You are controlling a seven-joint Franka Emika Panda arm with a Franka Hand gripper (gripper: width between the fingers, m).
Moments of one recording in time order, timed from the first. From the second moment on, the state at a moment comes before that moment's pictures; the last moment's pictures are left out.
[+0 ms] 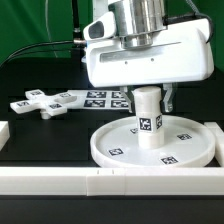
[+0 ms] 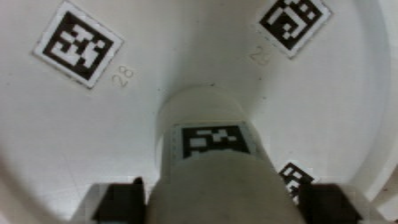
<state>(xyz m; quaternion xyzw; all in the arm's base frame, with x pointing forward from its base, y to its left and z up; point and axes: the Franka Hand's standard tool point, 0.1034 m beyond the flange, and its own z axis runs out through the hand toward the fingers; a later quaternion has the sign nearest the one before) 0.555 0.034 0.066 -0.94 0.30 -0.08 0.10</state>
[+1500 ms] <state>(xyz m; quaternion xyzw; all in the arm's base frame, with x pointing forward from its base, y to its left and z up) 0.555 0.039 0.091 -0.98 0.15 -0.08 0.09</state>
